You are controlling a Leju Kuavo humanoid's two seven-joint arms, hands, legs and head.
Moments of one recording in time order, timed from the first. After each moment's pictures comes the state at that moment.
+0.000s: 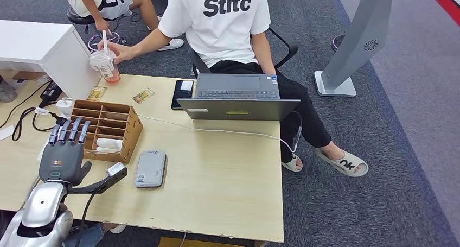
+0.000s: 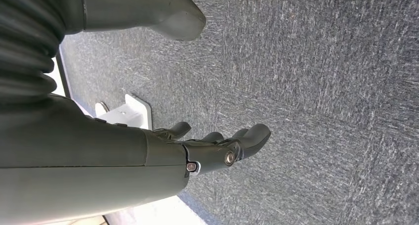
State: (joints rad) left arm -0.27 0.28 -0.25 -1.29 -1.46 0.24 0.13; right arm -0.10 0.16 -1.06 -0.21 1.22 -0.29 0.12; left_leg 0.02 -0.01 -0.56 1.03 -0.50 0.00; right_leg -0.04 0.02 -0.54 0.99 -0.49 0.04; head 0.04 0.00
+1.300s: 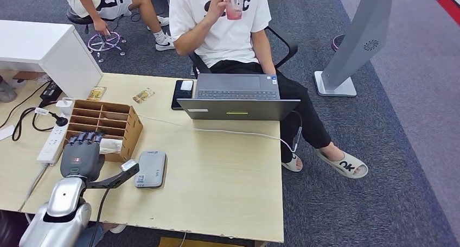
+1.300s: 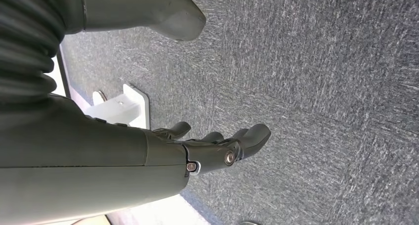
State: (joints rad) left arm -0.39 0.17 -0.25 -0.96 -1.48 0.38 0.11; right arm -0.10 0.16 -1.04 -0.21 1.25 -0.28 0.13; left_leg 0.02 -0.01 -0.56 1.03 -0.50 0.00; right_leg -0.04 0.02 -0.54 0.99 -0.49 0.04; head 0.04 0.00
